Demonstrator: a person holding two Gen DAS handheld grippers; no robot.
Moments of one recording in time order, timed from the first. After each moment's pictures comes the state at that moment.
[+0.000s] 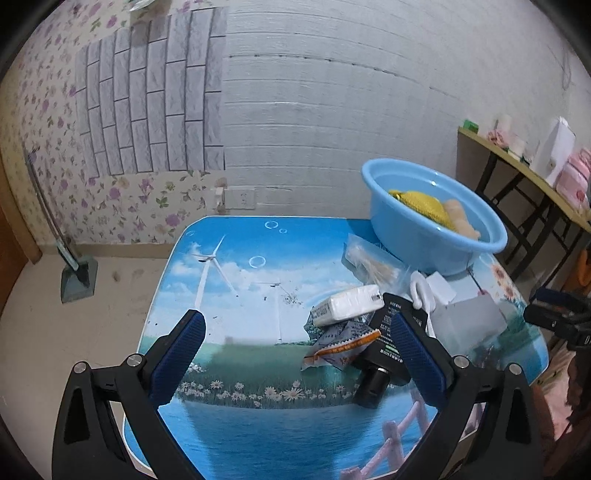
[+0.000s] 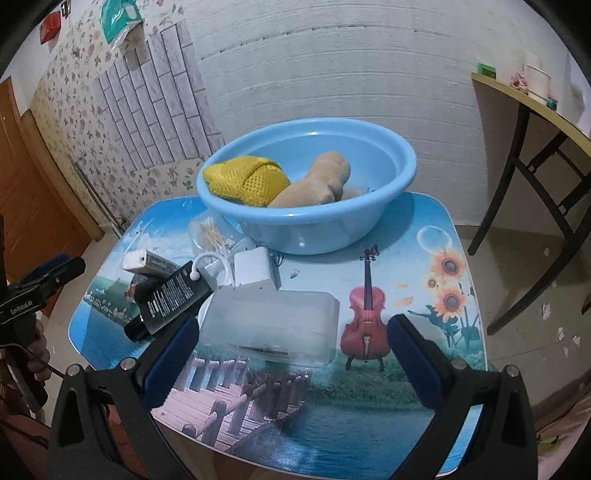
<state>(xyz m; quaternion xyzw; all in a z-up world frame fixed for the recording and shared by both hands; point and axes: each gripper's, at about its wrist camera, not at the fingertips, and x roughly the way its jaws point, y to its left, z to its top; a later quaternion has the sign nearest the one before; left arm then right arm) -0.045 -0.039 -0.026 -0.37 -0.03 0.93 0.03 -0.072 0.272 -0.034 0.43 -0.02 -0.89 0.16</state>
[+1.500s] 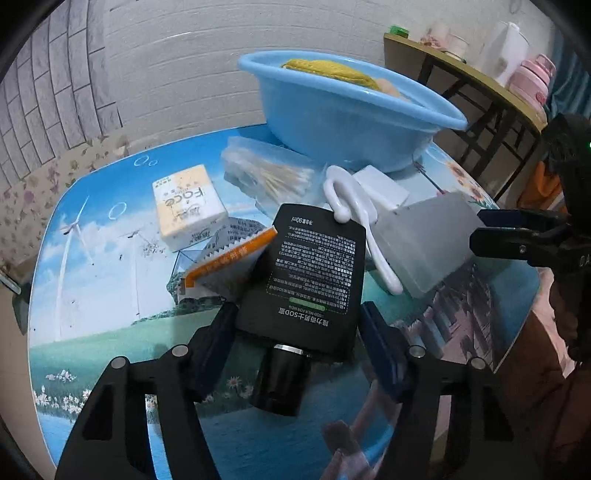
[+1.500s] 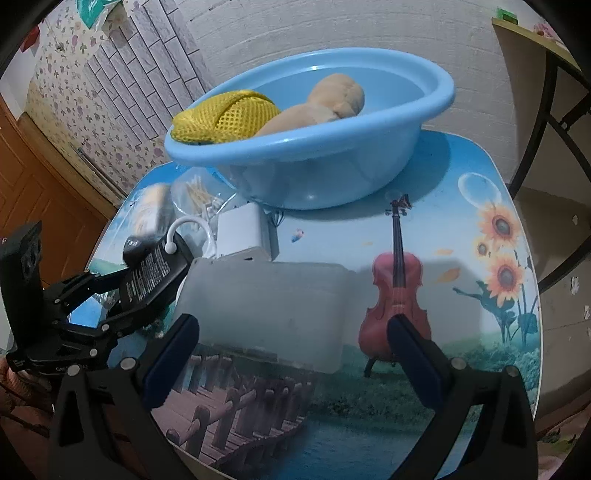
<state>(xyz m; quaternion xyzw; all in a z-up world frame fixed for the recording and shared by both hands) -0.080 0.035 -0.097 -0.48 0.03 0.86 0.18 -0.107 0.267 -0.086 0.50 -0.05 -0.84 0.20</state>
